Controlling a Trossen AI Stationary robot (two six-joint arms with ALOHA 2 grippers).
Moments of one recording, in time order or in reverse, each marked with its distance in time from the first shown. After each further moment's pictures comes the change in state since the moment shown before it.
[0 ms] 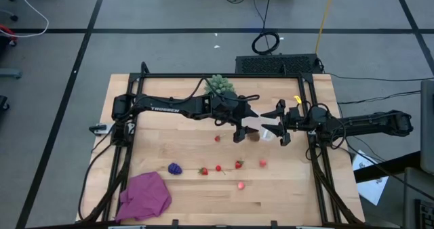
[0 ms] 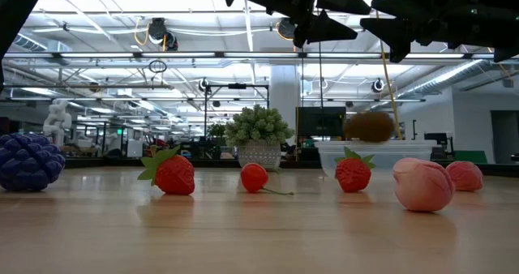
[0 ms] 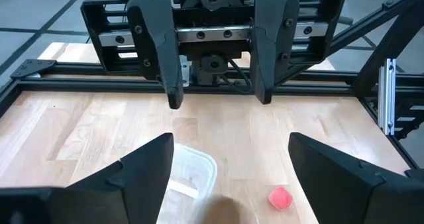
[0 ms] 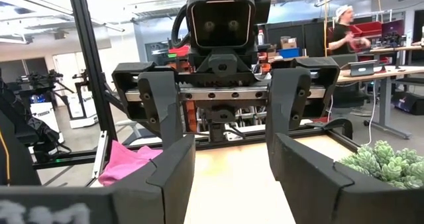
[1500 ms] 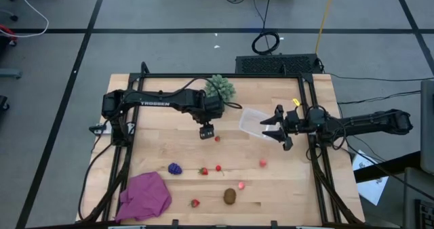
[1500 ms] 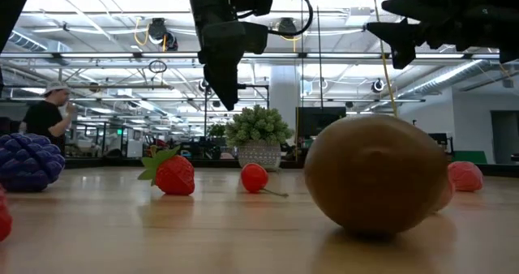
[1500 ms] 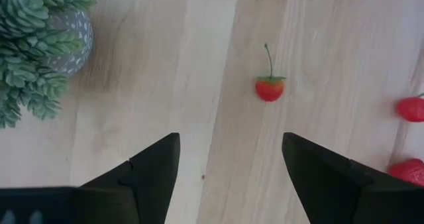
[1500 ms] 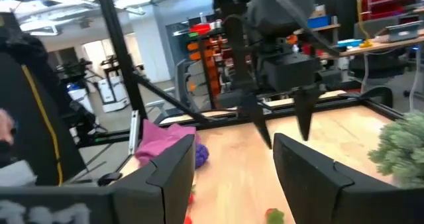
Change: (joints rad) left arm 0.066 -0.116 -0.092 -0.891 -0.177 -0.042; right arm 0.062 -0.036 0.000 -0.118 -0.055 0.073
